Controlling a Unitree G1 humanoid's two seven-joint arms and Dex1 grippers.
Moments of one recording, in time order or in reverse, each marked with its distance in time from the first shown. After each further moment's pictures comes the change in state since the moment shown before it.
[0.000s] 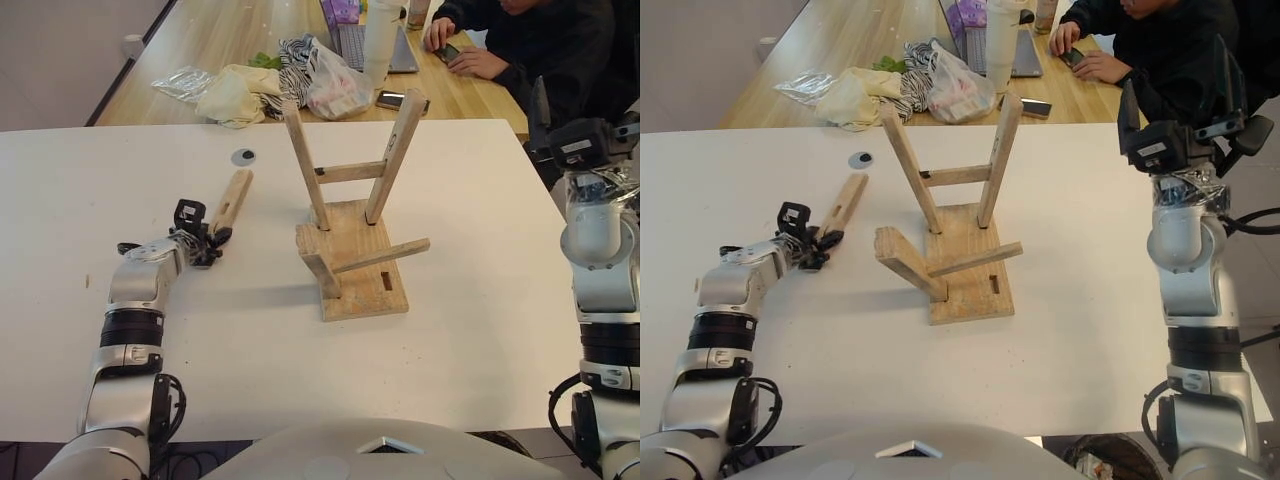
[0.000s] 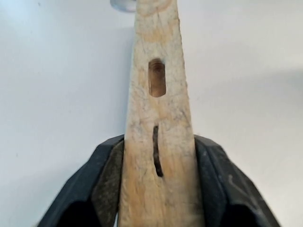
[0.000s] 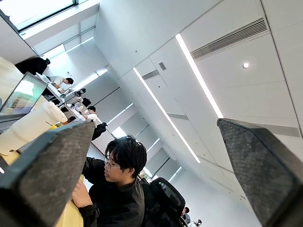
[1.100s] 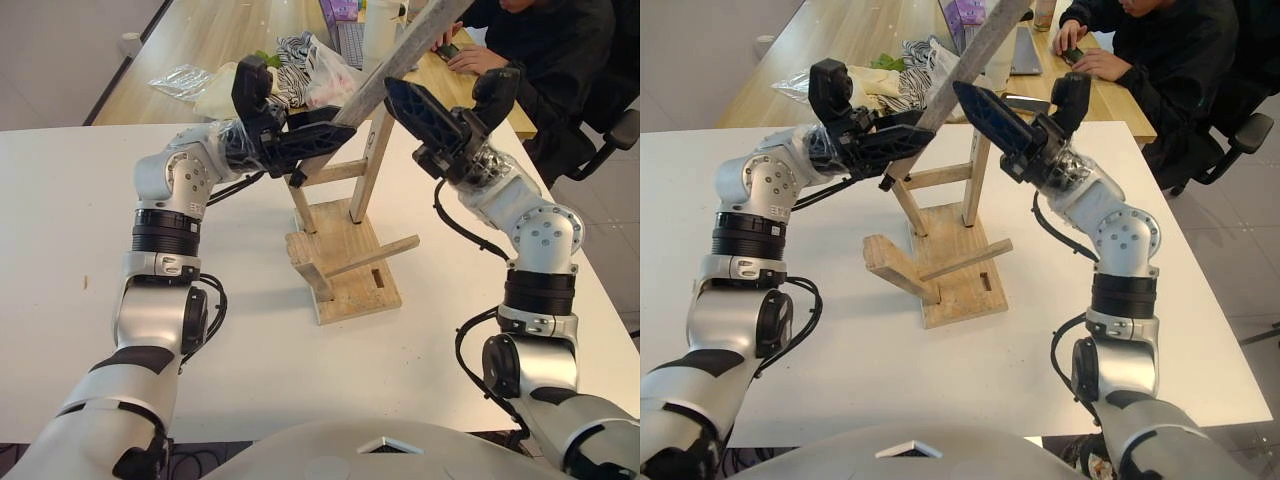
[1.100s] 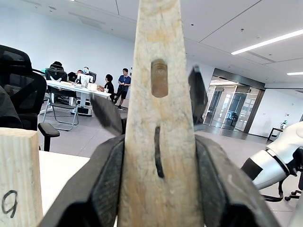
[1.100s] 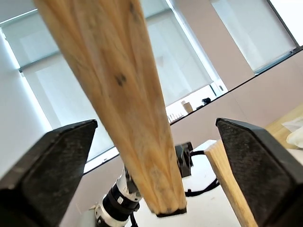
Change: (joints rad) left arm -0.493 -0.086 -0.145 0.071 -0.404 0.196 -0.904; right arm -0.315 0.387 -0.073 0.021 1.447 1.076 0.803
